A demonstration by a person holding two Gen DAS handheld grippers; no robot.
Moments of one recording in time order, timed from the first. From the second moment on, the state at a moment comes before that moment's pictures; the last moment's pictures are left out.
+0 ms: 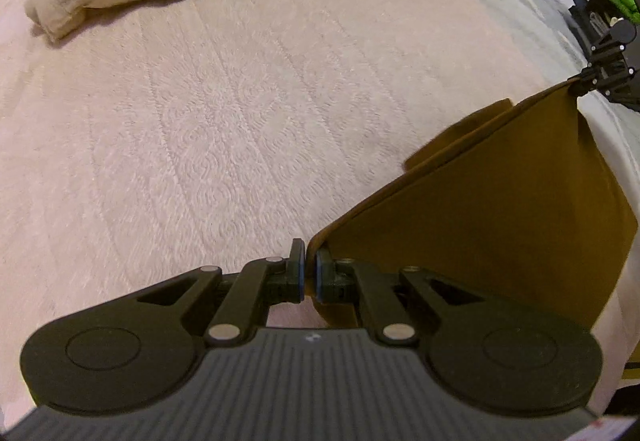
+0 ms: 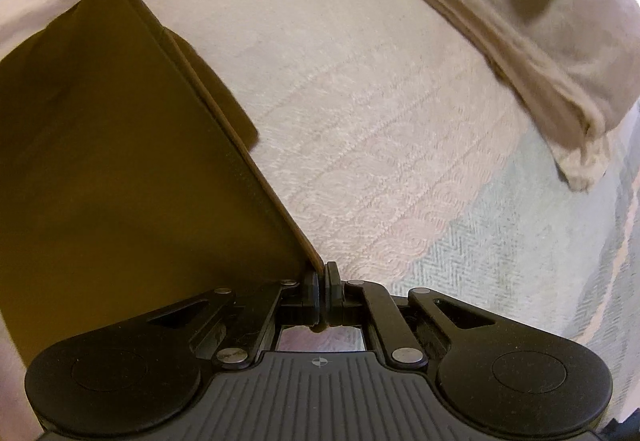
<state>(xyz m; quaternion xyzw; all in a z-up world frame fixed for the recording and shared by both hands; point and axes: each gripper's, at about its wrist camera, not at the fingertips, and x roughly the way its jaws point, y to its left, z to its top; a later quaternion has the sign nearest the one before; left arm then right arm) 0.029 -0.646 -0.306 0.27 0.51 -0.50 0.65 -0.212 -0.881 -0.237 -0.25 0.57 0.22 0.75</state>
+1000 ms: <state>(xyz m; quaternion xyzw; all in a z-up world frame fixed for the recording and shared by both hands) -0.076 -0.583 -0.291 0.22 0.52 -0.52 0.64 -0.346 -0.845 -0.207 0.02 0.52 0.15 0.84</state>
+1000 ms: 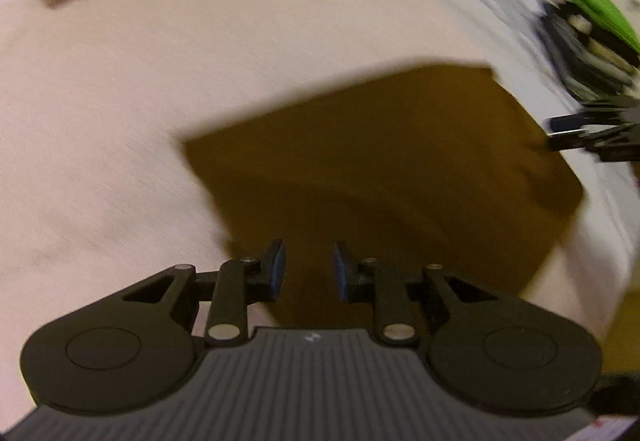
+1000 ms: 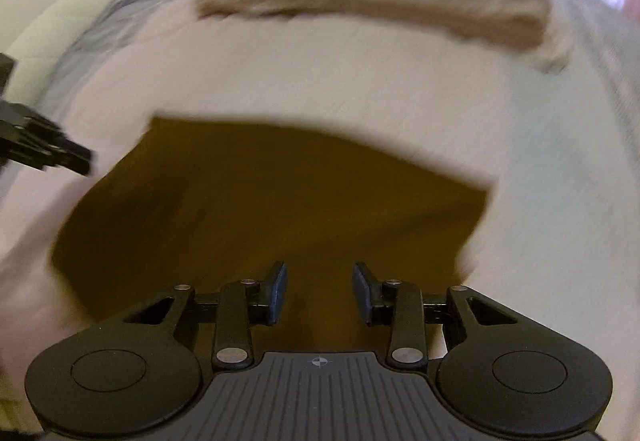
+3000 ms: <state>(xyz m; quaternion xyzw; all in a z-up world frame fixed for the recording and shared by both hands) -0.094 -0.522 -0.394 0.60 -0.20 -0.73 0.26 -0.430 -0.513 -0.245 -0.26 0.42 0.12 0.86</state>
